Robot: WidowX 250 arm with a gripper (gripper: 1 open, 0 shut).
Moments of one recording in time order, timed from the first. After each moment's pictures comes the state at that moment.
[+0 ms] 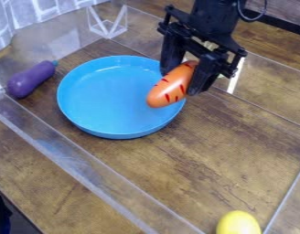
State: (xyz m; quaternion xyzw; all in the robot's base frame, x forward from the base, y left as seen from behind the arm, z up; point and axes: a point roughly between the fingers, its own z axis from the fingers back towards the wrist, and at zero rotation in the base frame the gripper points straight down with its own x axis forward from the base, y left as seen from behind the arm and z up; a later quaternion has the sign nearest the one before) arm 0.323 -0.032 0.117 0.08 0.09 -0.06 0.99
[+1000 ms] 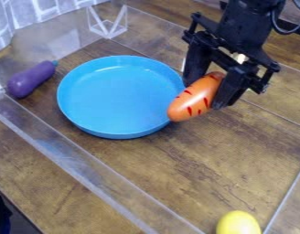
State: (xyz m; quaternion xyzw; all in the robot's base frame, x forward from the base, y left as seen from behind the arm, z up) arm 0.317 -0.061 0.121 0.09 0.09 -0.09 0.99
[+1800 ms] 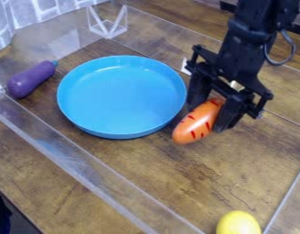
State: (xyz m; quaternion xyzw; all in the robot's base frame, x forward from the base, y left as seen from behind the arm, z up) arm 0.328 -0.059 0.075 0.06 0.10 -0.09 0.99
